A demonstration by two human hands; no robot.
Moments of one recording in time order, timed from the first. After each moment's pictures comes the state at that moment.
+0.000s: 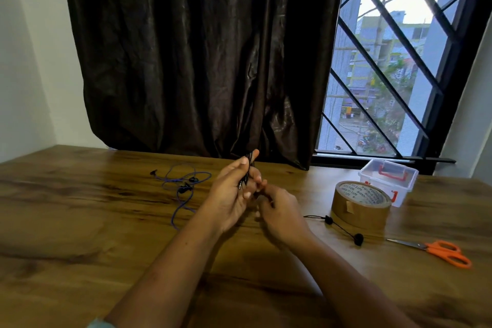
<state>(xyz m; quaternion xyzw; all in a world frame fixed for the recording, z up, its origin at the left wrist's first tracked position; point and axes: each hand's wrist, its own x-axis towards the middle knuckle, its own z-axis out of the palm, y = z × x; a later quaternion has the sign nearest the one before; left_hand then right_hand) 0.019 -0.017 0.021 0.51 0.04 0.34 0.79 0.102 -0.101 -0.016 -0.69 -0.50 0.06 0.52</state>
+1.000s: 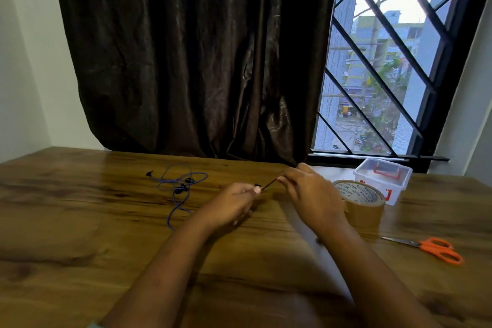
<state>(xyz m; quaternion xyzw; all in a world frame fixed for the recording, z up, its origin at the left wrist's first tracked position) 0.008 -0.016 0.013 0.83 0.13 0.18 0.52 0.144 -0.134 0.011 -0.78 -0.50 -0.24 0.29</state>
